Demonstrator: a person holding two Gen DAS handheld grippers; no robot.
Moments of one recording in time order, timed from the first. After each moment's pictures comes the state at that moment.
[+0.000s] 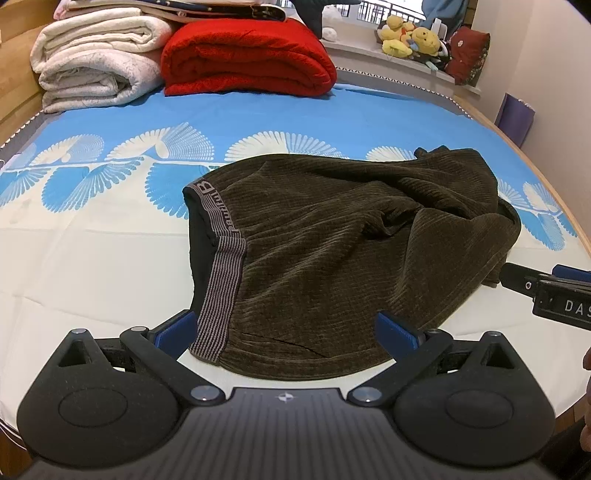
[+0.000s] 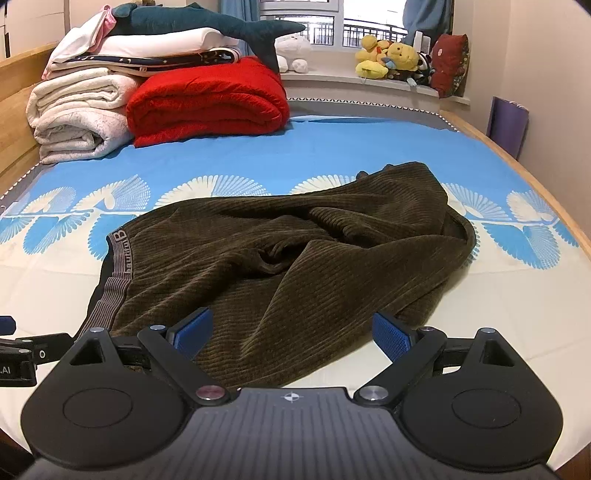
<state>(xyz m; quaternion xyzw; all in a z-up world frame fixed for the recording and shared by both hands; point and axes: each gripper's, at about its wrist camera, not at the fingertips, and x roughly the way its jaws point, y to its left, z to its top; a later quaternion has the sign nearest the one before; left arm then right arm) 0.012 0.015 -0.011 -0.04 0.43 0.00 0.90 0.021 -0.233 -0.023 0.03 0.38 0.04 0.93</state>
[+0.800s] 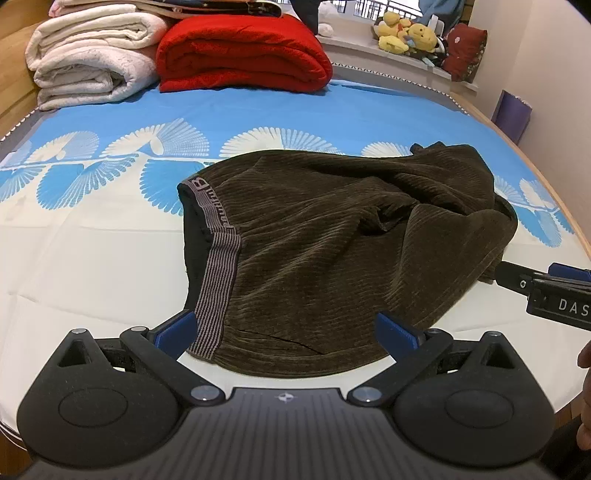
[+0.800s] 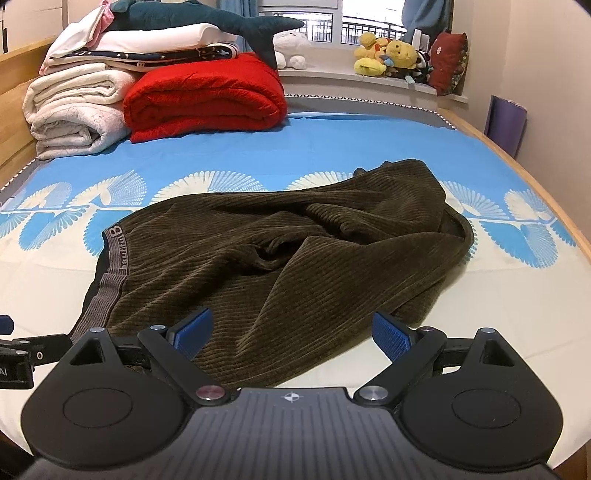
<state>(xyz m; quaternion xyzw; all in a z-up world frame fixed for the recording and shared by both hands) 0.011 0.015 -0.012 -0.04 0.44 -0.01 0.90 0.024 -0.231 -0.025 0.02 0.38 0.03 0.92</state>
